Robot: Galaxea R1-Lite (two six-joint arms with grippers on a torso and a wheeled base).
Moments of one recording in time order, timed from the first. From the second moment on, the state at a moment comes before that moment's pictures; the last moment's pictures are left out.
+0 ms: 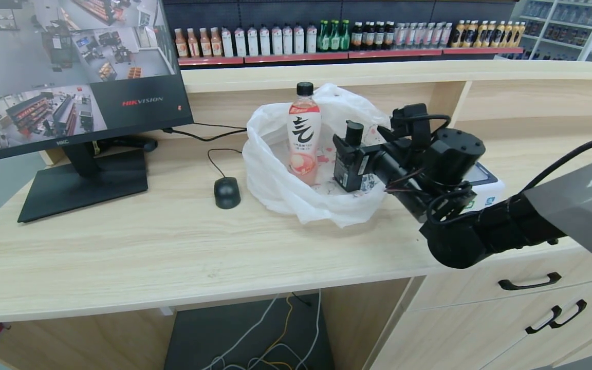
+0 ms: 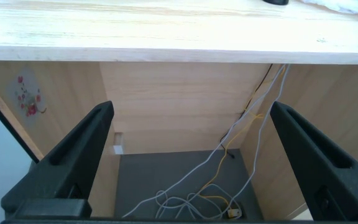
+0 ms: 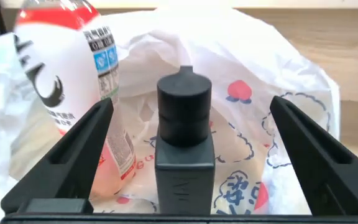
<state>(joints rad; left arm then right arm) 0.00 0.00 0.00 0.00 0.00 0.00 0.45 2.13 -1.22 -1.23 -0.06 -0.07</state>
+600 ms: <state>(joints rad) 0.00 0.00 0.00 0.00 0.00 0.00 0.49 1.75 -0.89 -1.23 -0.05 -0.06</state>
